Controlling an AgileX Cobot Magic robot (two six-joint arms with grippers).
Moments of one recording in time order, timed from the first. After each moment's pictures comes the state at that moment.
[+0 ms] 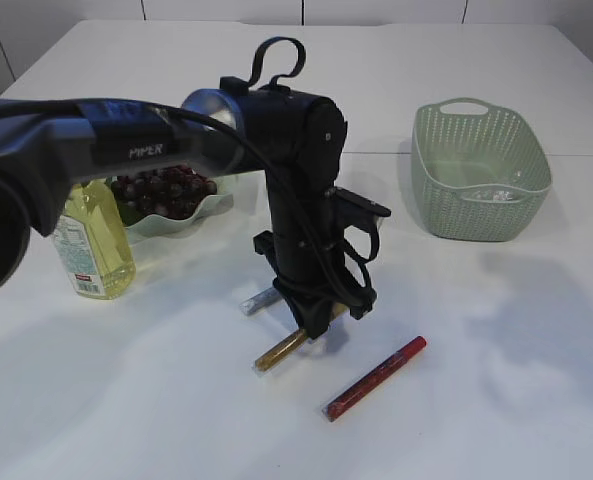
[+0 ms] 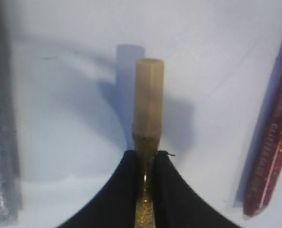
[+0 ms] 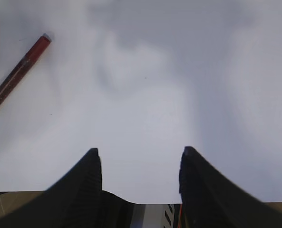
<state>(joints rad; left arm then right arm) -0.73 2.44 -1.99 -0.13 1.22 0.11 0.06 1.32 -1.06 0.09 1.24 0.17</state>
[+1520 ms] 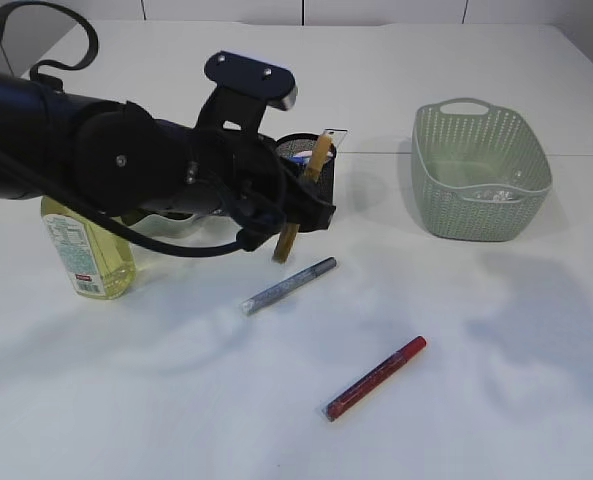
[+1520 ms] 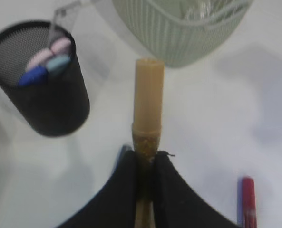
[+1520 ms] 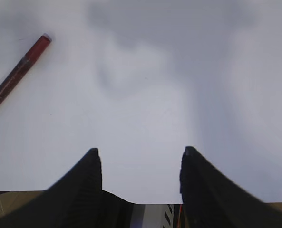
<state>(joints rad) -0.72 1.81 -1.13 -0.19 0.04 0.12 0.06 1.32 -1.06 0.09 1.24 0.17</state>
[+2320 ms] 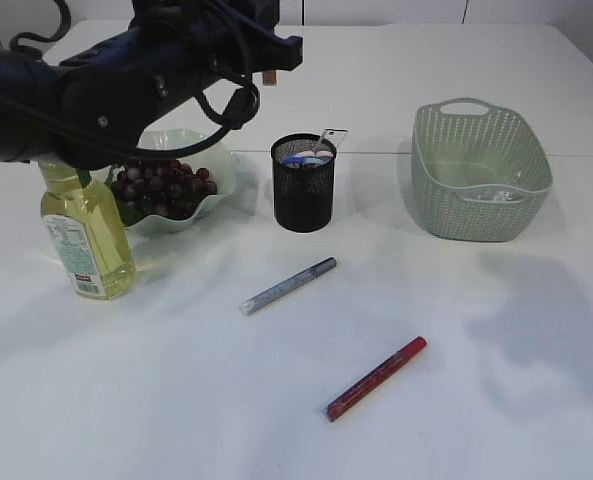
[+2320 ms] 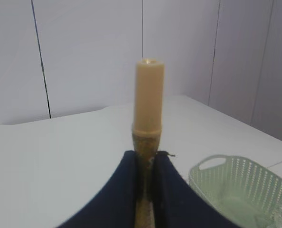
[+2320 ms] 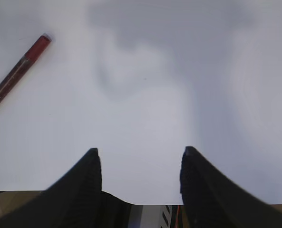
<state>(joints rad) -0.61 1.84 -1.19 -0.19 -0.61 0.14 0.06 1.32 -1.06 0.09 1.24 0.16</state>
